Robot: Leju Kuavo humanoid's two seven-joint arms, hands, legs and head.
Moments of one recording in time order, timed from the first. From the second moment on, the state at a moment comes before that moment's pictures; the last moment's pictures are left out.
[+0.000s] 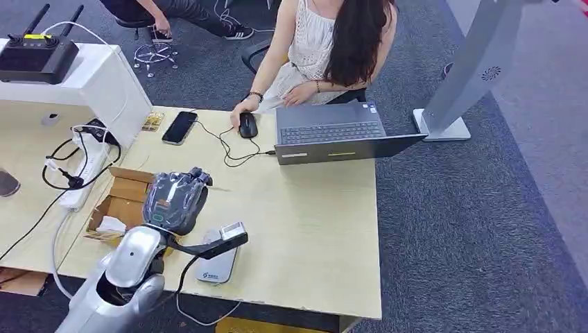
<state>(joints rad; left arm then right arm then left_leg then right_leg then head) -0.26 0.23 -0.54 -1.42 -1.35 -0.01 0.13 -0.06 0.13 -0.52 -0.21 0.38 -0.05 -0.32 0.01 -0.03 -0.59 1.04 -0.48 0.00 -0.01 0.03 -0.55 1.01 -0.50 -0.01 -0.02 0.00</state>
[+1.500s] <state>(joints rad) -0.17 0.24 -0.59 -1.28 -1.29 -0.24 0.15 -0.05 0.13 -0.59 -0.21 0.43 -0.07 -0.28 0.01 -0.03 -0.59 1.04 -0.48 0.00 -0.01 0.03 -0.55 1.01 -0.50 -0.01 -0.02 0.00</state>
